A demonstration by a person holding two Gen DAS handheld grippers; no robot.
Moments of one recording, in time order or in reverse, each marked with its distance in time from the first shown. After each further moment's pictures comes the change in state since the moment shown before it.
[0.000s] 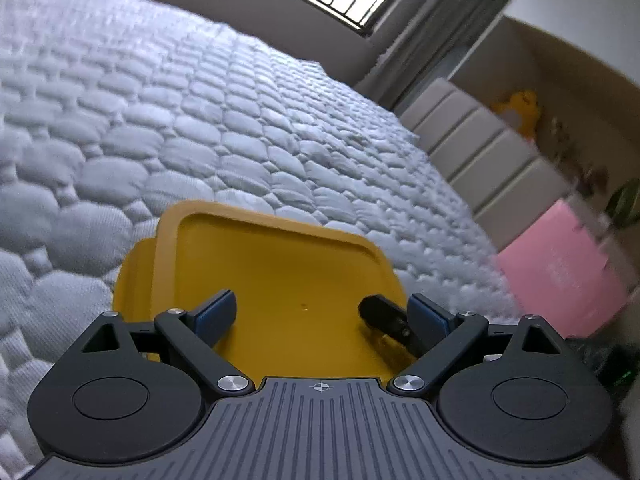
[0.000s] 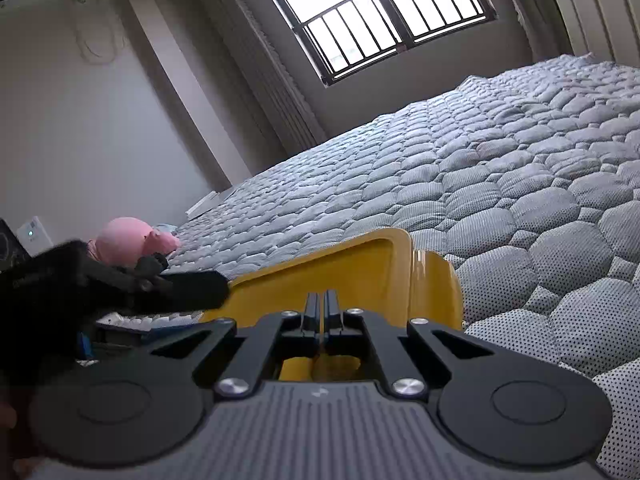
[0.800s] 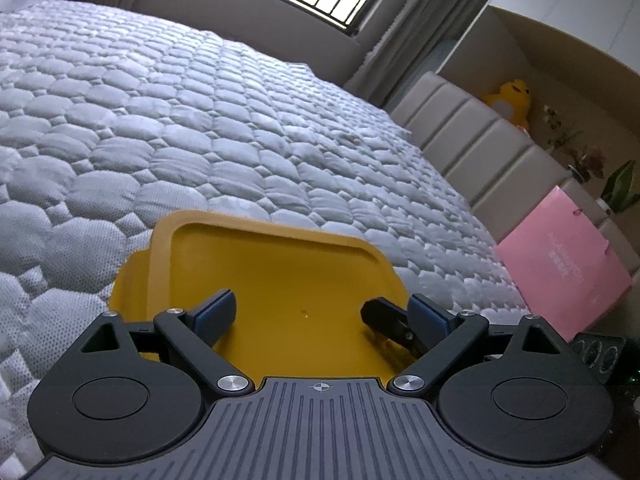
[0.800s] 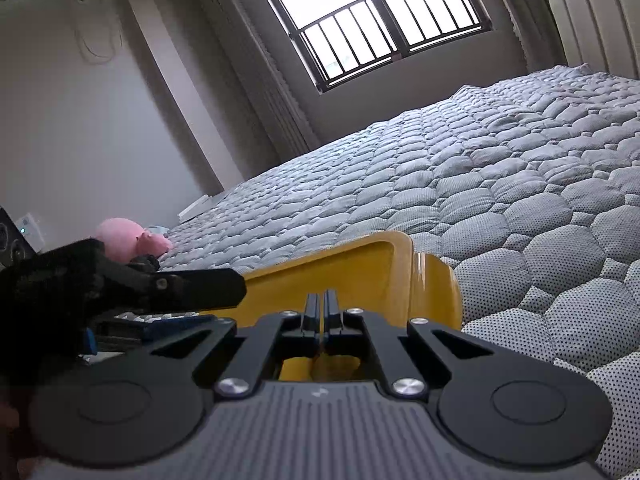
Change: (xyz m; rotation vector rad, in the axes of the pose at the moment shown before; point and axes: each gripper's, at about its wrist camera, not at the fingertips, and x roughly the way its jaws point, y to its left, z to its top) left arm 0.002 0.004 0.006 0.005 0.002 -0.026; right arm -0.001 0.006 -0.004 -0.011 -0.017 -0.029
